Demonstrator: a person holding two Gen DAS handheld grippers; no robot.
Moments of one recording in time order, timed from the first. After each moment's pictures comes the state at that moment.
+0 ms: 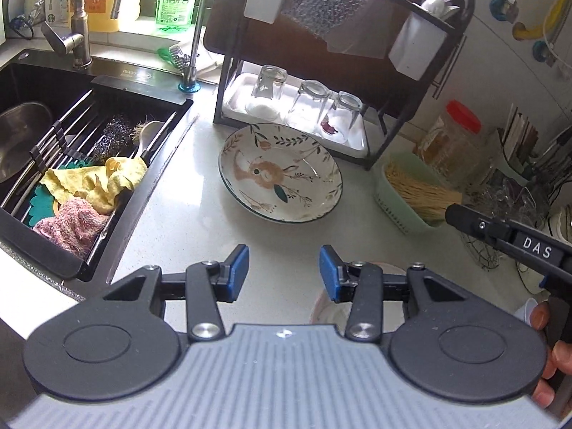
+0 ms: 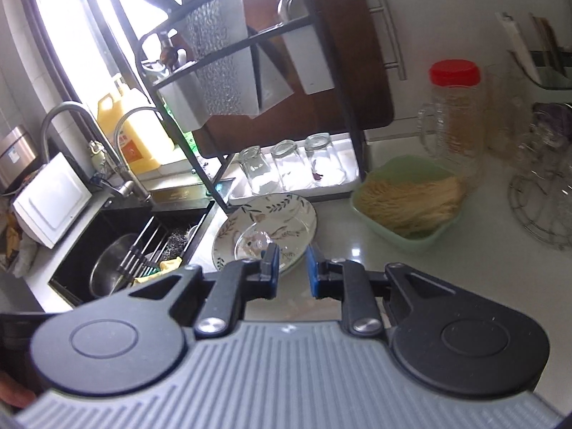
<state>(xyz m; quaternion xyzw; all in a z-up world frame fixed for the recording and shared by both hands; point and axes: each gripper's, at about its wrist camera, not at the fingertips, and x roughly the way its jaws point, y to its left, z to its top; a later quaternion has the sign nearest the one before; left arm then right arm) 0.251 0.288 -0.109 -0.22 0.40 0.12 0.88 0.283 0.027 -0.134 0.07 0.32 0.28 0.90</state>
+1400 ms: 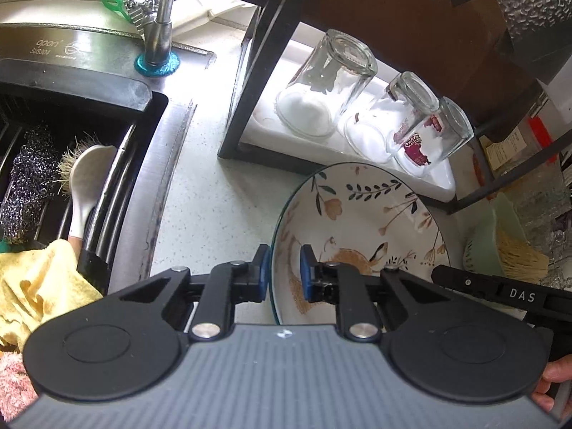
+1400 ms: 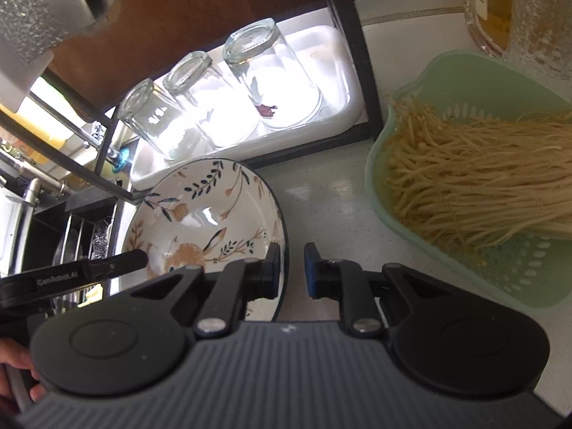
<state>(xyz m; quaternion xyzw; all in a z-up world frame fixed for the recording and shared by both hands) 0.450 0.439 -0.230 -0.25 0.48 0.03 0.84 0.456 0.112 -0.250 0.10 0.51 0.19 0.84</state>
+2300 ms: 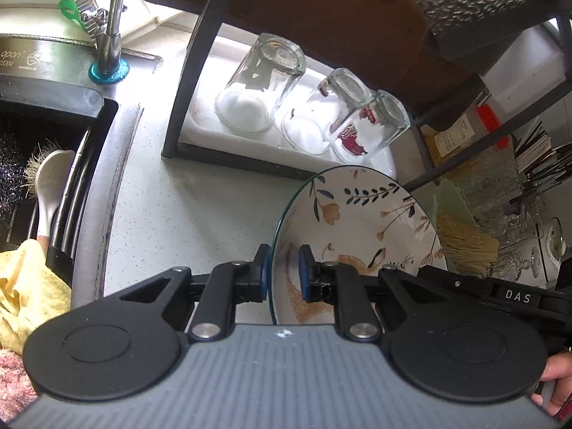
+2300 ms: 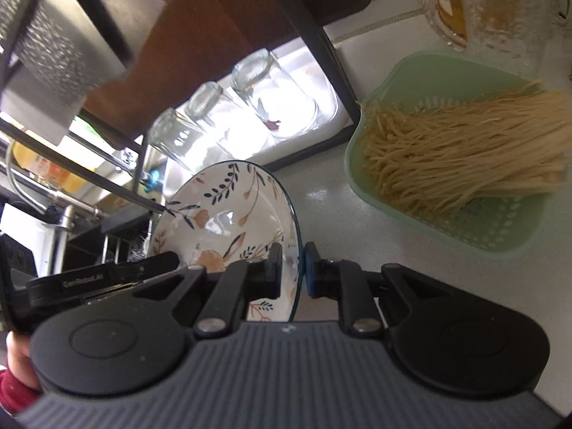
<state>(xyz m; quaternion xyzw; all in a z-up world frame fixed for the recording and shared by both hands) 0.443 0.422 -0.201 -0.26 0.48 -0.04 0.84 0.424 0.076 -0.218 0.17 0.49 0.20 0.83</state>
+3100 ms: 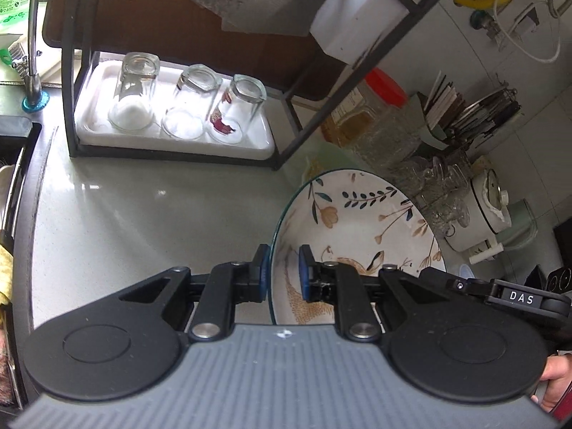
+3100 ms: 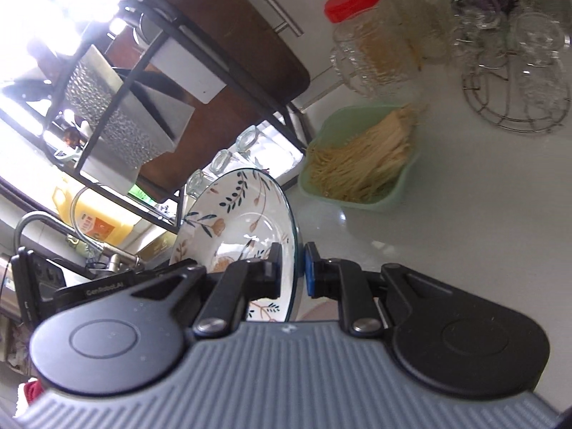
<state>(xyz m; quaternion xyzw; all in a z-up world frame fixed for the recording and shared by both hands) 0.389 0.325 -0.132 -0.23 0.45 -0.13 0.86 0.317 -0.025 -0.158 0.26 0.41 0.17 0.86</state>
